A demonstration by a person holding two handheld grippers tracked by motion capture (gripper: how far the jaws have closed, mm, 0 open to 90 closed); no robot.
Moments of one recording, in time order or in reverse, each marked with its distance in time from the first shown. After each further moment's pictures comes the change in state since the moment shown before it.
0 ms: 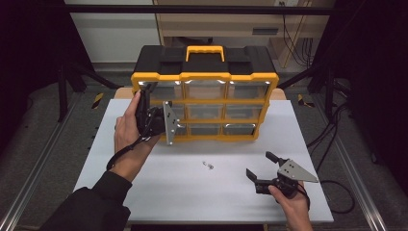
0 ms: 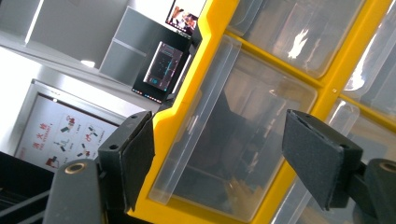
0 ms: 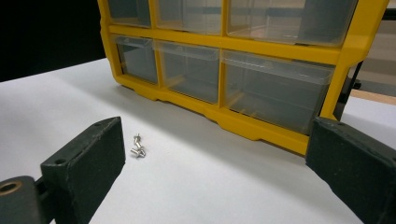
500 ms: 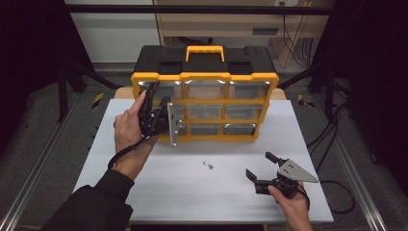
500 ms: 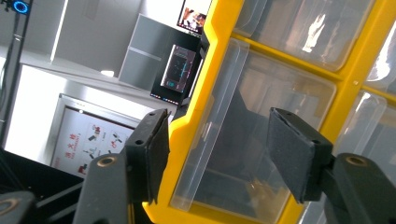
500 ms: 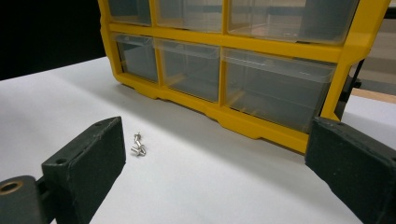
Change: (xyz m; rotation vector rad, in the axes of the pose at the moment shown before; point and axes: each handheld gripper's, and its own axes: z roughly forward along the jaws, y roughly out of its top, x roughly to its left) left arm 0.000 0.004 0.000 0.037 0.053 0.140; right arm 0.001 -0.001 0.001 -0.001 0.002 0.000
